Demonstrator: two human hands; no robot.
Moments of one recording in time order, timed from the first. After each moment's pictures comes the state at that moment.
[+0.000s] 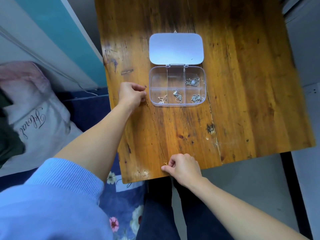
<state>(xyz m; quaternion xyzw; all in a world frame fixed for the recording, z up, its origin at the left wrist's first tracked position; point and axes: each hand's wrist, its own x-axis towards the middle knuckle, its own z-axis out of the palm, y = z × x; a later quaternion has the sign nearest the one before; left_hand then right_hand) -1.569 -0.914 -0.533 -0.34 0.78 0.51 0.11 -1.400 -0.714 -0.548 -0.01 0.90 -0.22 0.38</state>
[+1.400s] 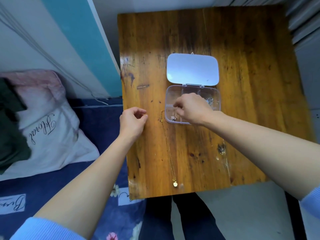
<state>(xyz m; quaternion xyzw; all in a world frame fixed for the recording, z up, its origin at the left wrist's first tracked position) -1.525 -0.948 -0.529 -0.32 0.81 0.48 0.11 -1.620 -0.763 -0.505 -0.23 0.93 -0.12 0.25</state>
